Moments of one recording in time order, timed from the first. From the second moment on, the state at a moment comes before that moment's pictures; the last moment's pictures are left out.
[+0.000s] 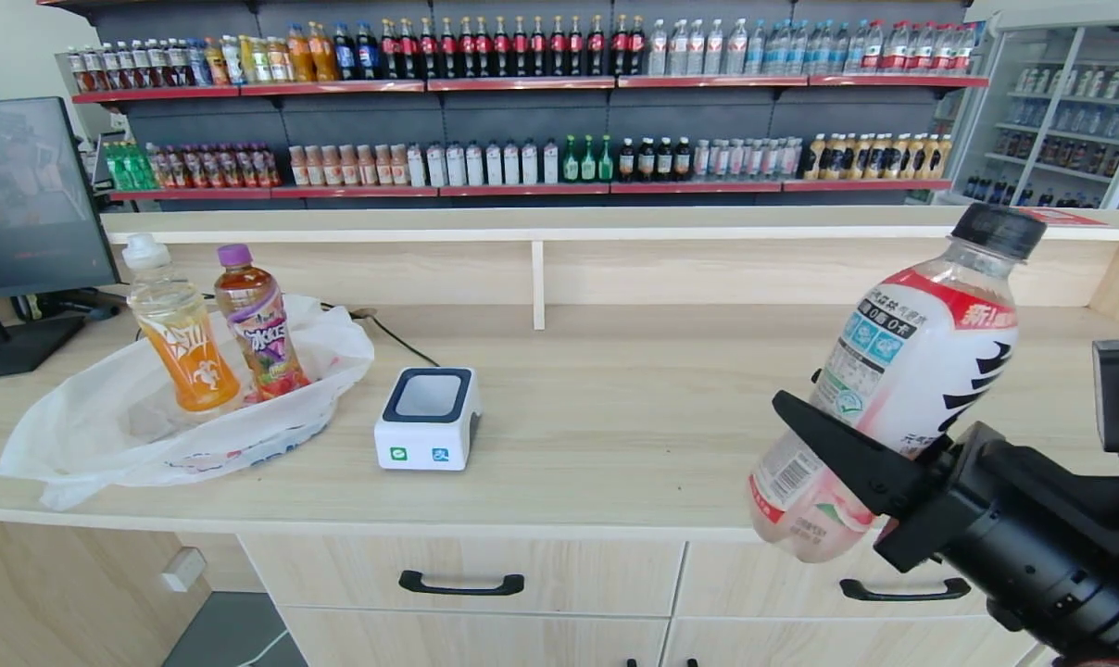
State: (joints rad) left arm 0.00 0.00 0.00 0.00 0.00 0.00; right arm 0.69 1.50 -0.19 -1.57 -0.04 0.22
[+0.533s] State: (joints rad) left arm 0.00 0.00 0.00 0.00 0.00 0.00; right arm 0.80 1.54 -0.35 -1.57 0.24 0.43
